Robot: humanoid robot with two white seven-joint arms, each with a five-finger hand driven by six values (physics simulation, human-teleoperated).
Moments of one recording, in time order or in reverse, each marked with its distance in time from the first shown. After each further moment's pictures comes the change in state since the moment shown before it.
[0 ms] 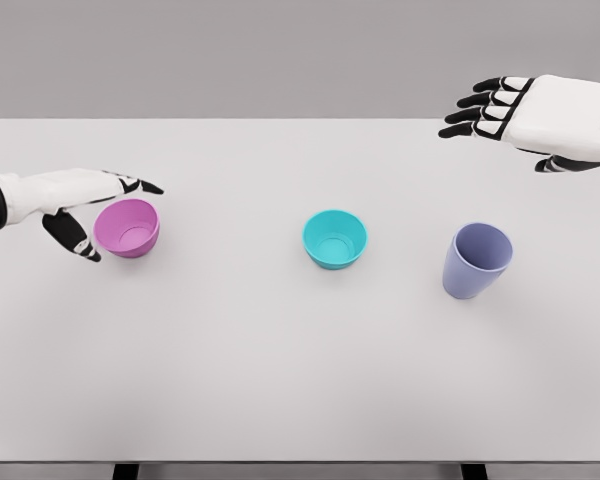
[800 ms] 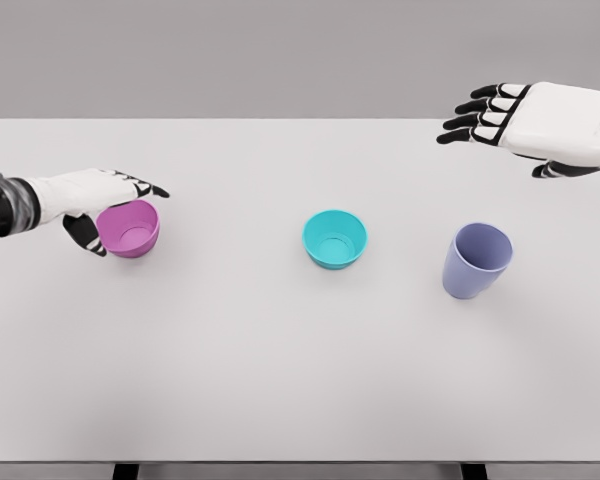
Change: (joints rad) left arm -0.017 -0.100 -0.043 0.079 -0.224 -0.011 0.000; right arm 0.014 0.006 0.001 0.004 0.003 0.000 0.000
